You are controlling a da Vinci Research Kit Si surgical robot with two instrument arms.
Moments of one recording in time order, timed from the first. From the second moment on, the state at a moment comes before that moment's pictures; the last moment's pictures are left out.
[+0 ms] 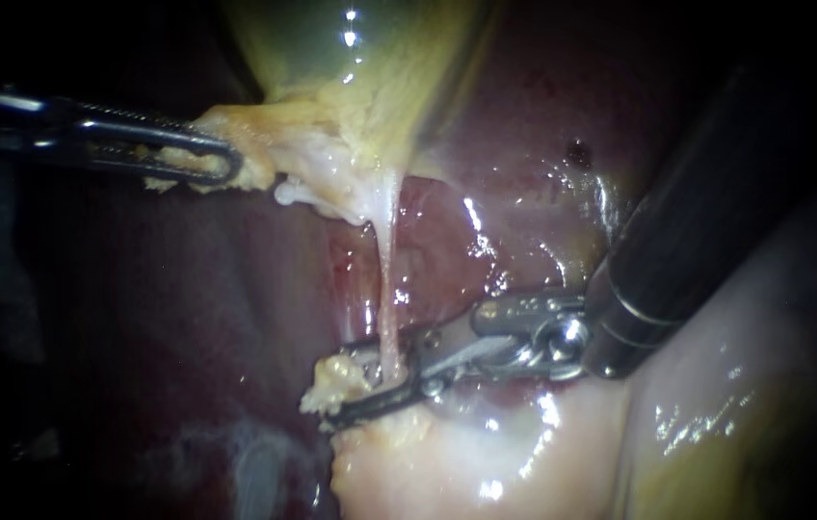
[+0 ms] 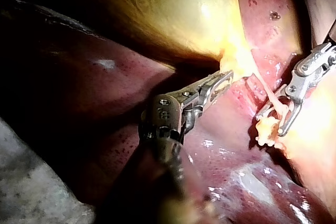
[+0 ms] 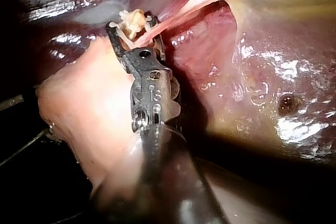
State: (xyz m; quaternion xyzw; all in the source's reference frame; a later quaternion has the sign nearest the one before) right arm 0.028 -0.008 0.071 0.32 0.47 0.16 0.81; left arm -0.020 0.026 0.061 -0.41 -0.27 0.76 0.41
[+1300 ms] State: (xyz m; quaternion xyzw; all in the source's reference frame) right arm 0.024 -0.006 0.069 0.28 0.49 0.13 0.82; left arm -0.020 0.026 0.061 -0.41 -0.27 0.76 0.41
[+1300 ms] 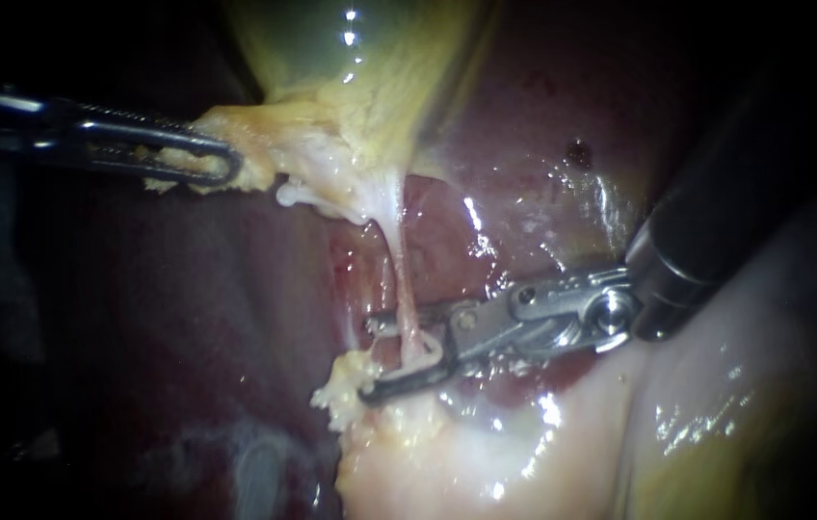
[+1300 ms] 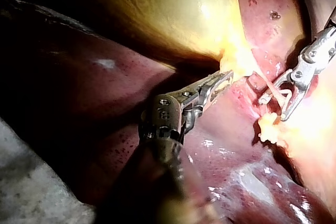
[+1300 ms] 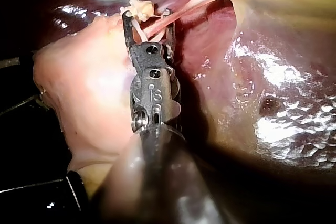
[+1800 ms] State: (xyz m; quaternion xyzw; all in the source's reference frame) right arm 0.024 -0.007 0.068 0.31 0.50 0.16 0.79; left arm -0.020 0.026 0.061 -0.41 -0.27 0.76 0.41
